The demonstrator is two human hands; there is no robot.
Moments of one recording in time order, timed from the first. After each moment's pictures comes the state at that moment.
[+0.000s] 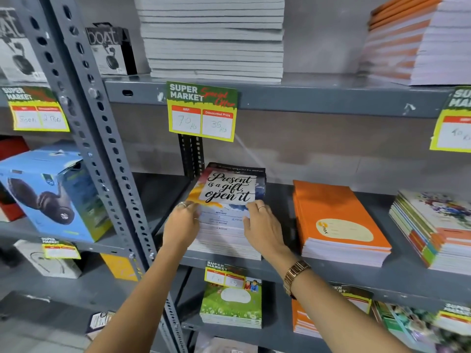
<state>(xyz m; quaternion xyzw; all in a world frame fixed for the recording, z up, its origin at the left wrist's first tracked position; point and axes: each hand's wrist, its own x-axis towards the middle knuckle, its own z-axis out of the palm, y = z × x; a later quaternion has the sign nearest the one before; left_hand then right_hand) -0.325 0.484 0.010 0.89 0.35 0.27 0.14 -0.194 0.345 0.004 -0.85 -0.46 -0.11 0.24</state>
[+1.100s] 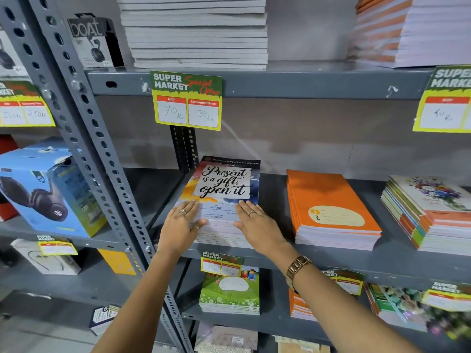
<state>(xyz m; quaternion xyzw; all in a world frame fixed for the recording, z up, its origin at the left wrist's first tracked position) -0.335 0.479 -0.018 0.93 0.26 0.22 0.10 -0.183 0.329 -0.023 -0.82 -0.56 -0.05 0.11</state>
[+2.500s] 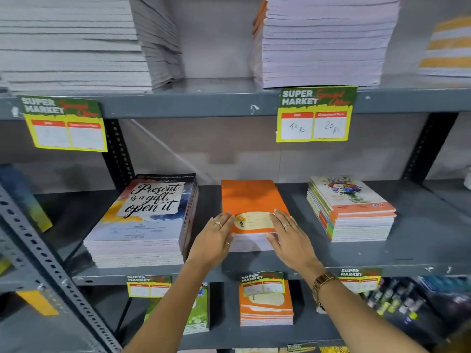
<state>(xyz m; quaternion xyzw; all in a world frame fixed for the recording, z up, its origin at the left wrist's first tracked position) -0.188 0.312 -0.018 0.98 0.10 0.15 0.12 -0.065 0.132 -0.038 -0.90 -0.40 -0.11 0.15</state>
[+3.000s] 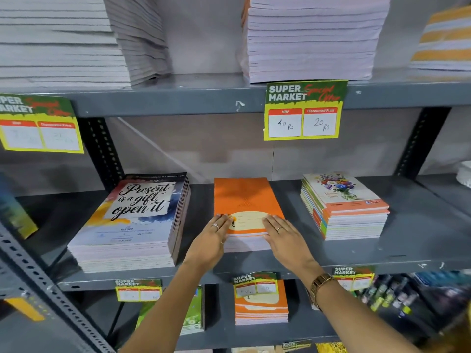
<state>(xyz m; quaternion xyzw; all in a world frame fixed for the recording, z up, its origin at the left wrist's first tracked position) -0.172 0.306 -0.025 0.98 0.10 0.10 0.15 -0.056 0.125 -0.046 -0.88 -0.44 -0.16 0.07</state>
